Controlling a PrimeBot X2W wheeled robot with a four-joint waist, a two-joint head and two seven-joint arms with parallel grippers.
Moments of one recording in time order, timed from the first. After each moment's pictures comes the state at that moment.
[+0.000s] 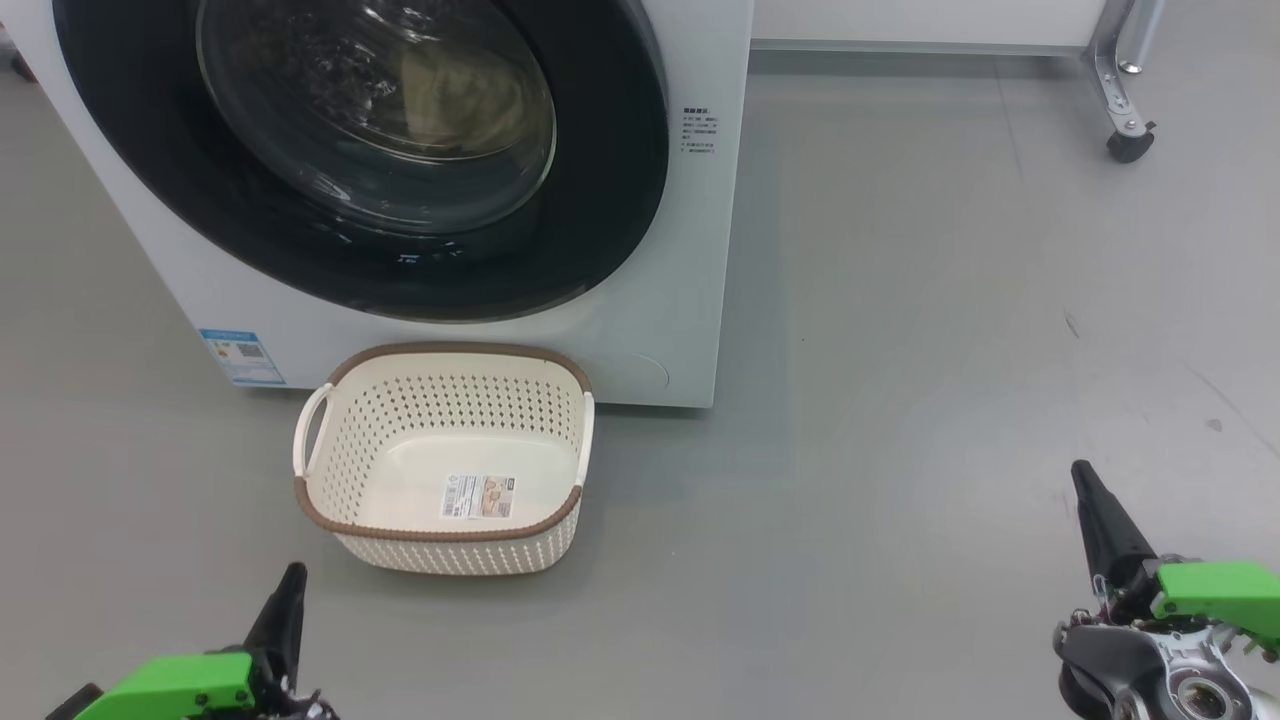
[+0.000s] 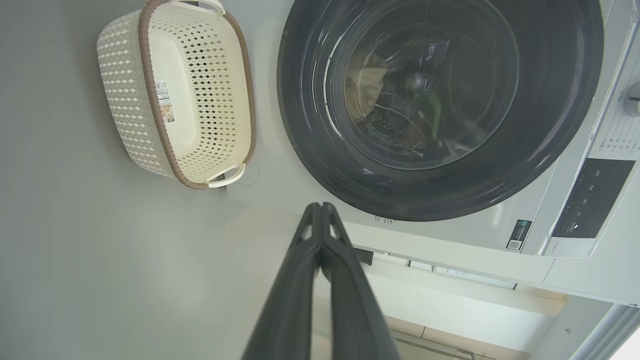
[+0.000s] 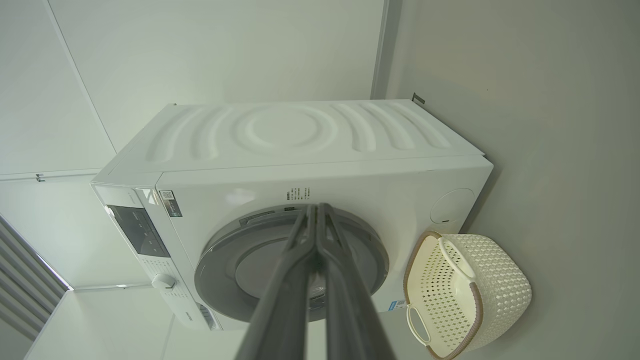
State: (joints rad) left arm -0.05 0.06 0.04 0.29 -1.59 -0.13 0.08; right arm -0.05 -0.03 -0.14 0.29 1.57 0.13 0.10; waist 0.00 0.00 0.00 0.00
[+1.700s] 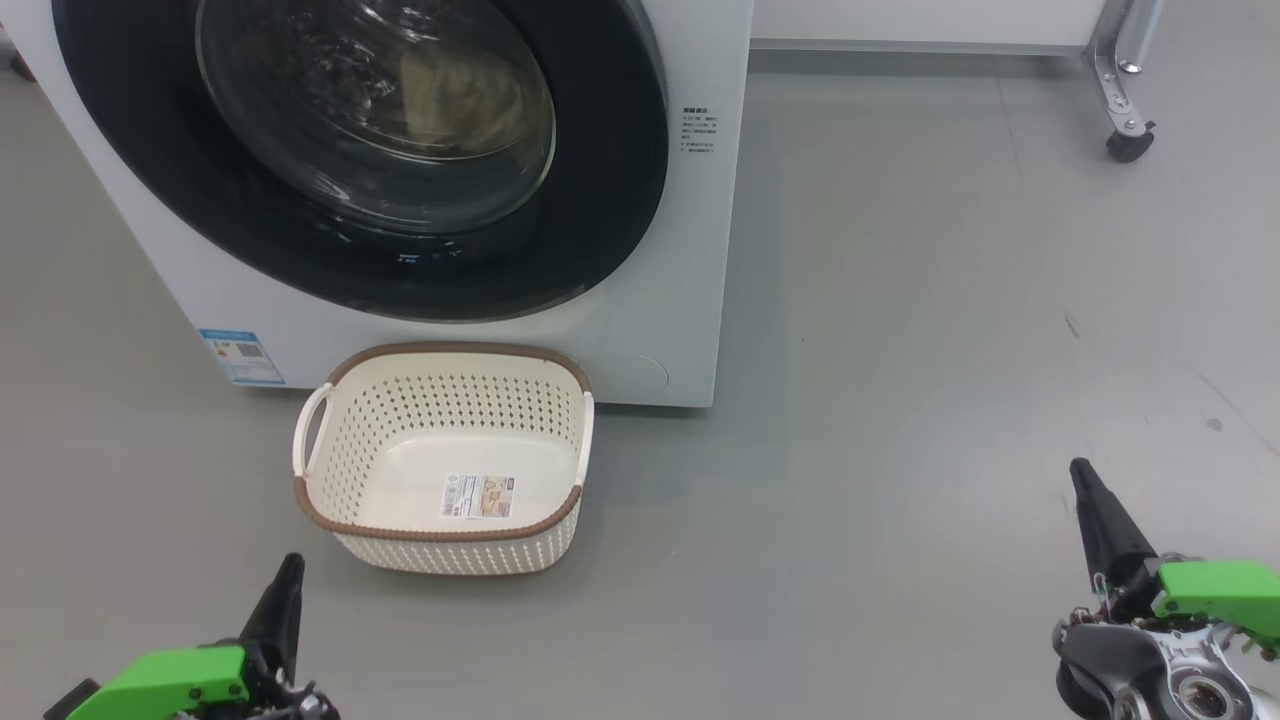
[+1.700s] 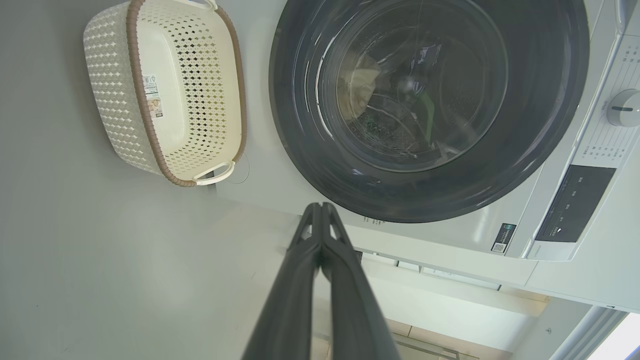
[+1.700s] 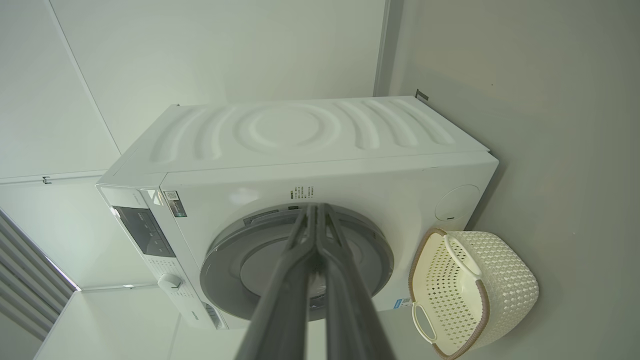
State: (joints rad) left arm -0.06 0.05 0.06 0.28 -1.63 -0.13 0.10; right arm -0.05 -0.03 -0.13 0.28 1.60 0.13 0.11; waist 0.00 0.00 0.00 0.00
